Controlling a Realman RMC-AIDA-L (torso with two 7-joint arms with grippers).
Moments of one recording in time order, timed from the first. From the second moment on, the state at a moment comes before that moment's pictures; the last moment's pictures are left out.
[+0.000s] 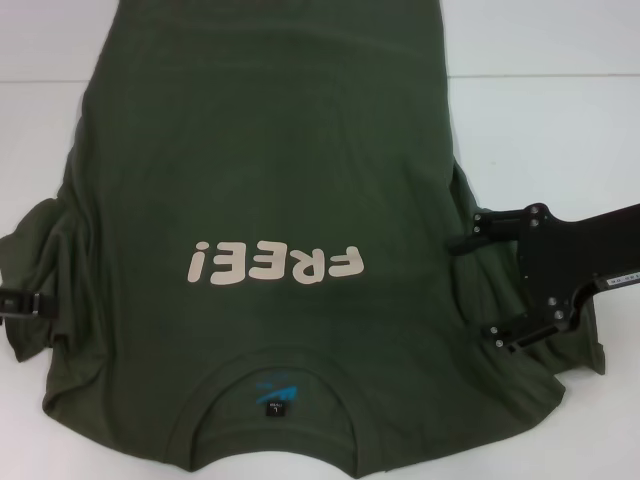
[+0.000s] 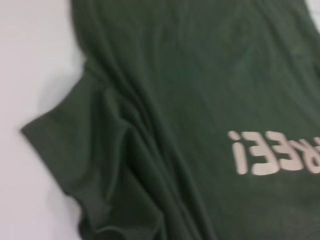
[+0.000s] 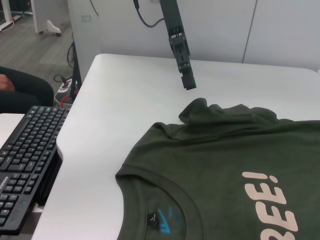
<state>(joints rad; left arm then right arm) -0.50 -2.08 0.45 1.29 2.66 1.86 -2.38 0.58 2.08 -0.79 -1.03 -2.22 -1.84 1.27</state>
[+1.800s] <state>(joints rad) -0.51 -2.11 0.64 1.14 2.84 1.55 -2.44 0.58 2.09 -0.79 -1.01 -2.21 -1.80 1.27</state>
